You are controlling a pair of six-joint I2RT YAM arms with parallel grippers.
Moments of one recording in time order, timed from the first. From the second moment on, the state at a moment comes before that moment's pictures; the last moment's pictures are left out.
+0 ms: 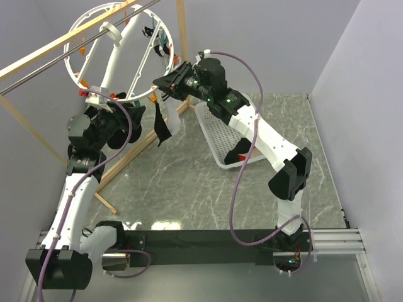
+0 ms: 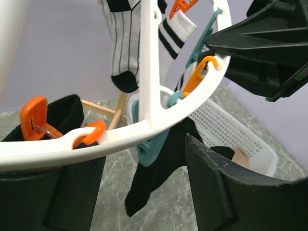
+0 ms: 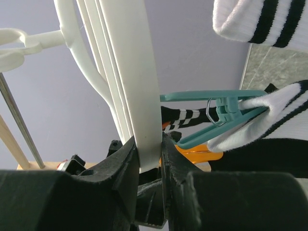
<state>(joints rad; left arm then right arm) -0.02 0.97 0.92 0.16 0.43 -0.33 0.72 1.93 2.09 -0.25 -0.21 1.25</state>
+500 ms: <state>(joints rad) 0.02 1.01 0.92 0.18 0.59 -0.24 0.72 1.93 2.09 -0.25 -0.21 1.25</state>
